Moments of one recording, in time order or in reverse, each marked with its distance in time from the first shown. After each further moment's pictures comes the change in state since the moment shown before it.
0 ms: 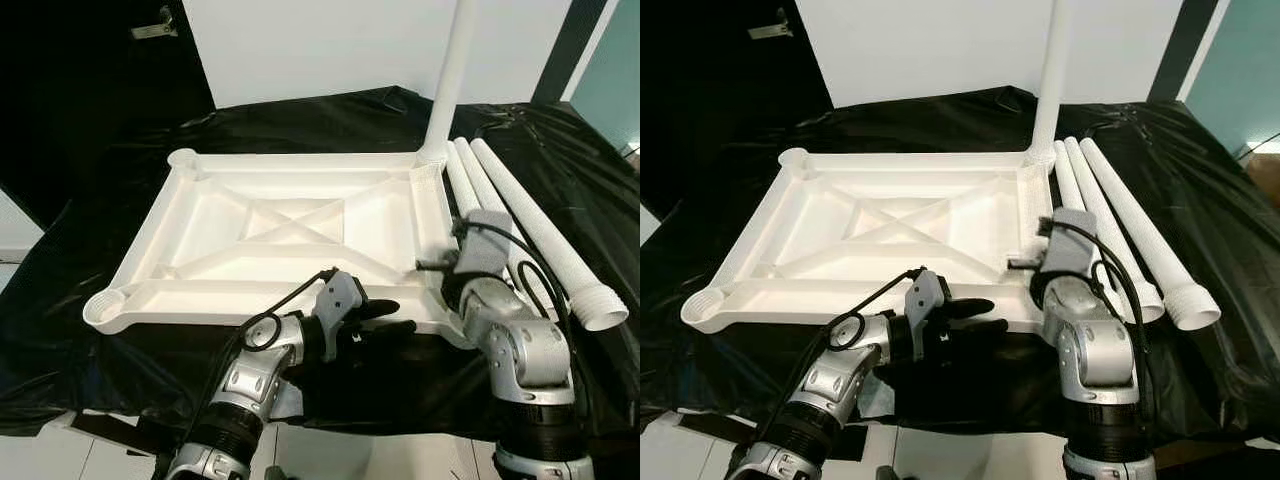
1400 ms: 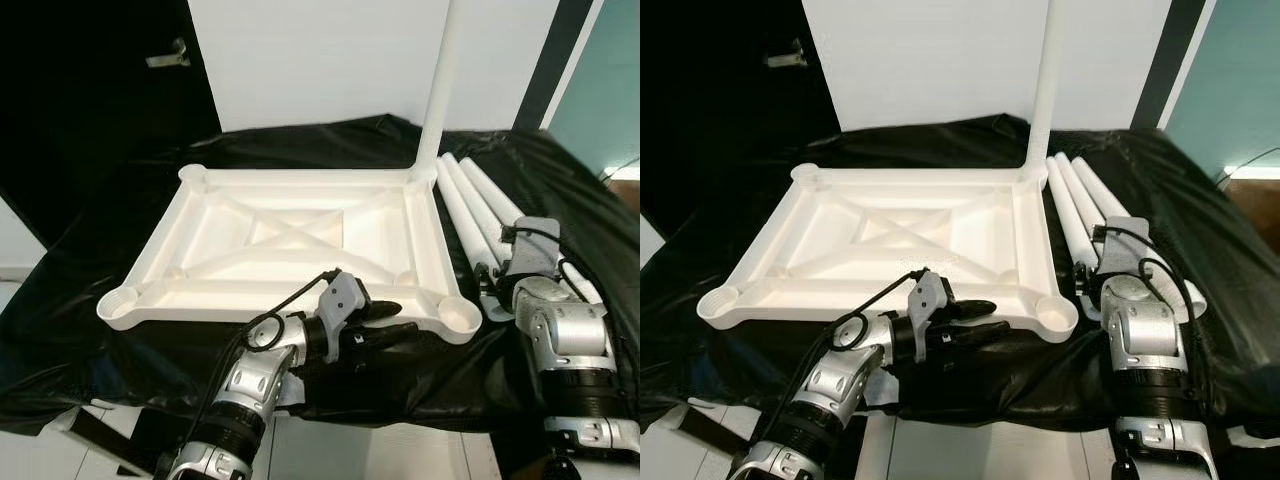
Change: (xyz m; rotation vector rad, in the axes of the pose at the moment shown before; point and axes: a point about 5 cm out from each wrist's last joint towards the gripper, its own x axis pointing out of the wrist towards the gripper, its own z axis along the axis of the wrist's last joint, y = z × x) left arm 0.002 0.002 0.000 0.004 0.005 -0.002; right arm 0.052 -0.060 -0.015 -0.151 0.174 -0.069
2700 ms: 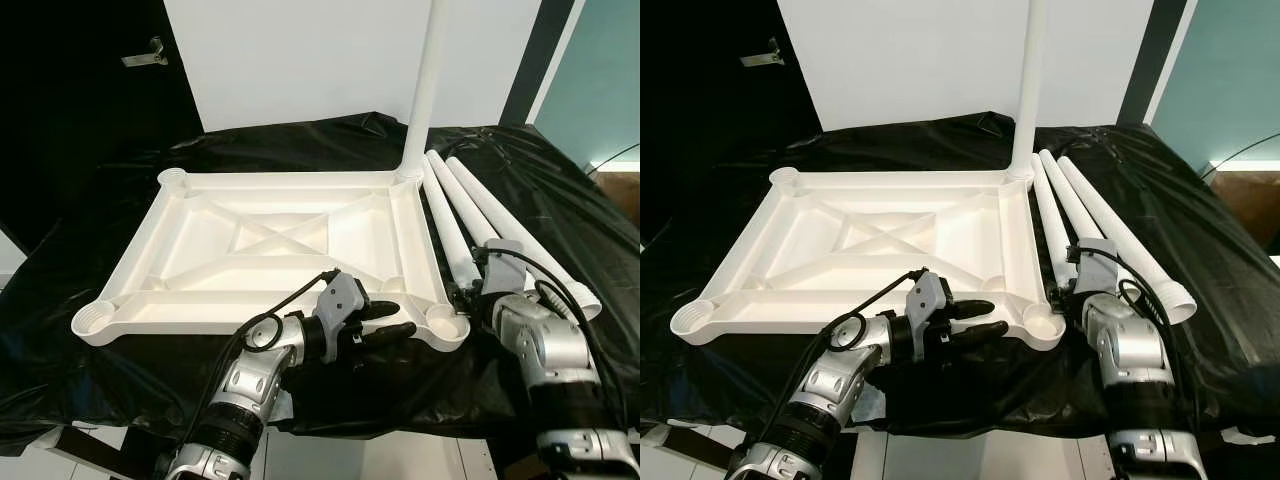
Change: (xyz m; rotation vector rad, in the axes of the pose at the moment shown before) left arm -0.001 -0.001 0.001 0.012 0.009 0.000; right arm -0.009 0.020 -0.029 0.058 -0.031 0.142
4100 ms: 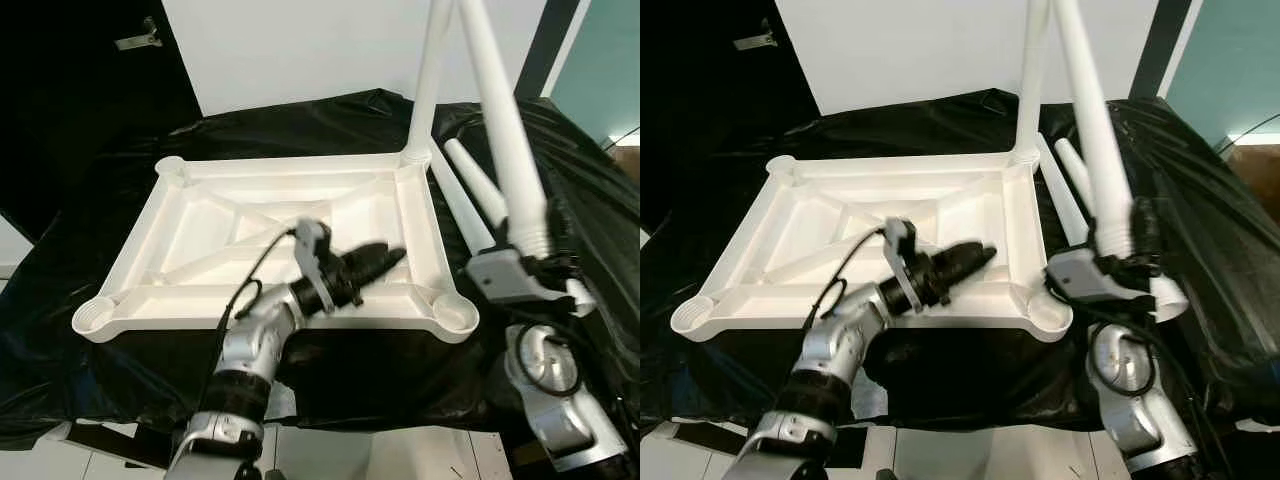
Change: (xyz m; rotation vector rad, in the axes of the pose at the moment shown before) left arm -0.002 0.041 0.042 -0.389 -0.402 0.140; right arm -0.067 0.021 0.032 -0.931 -0.882 -0.528
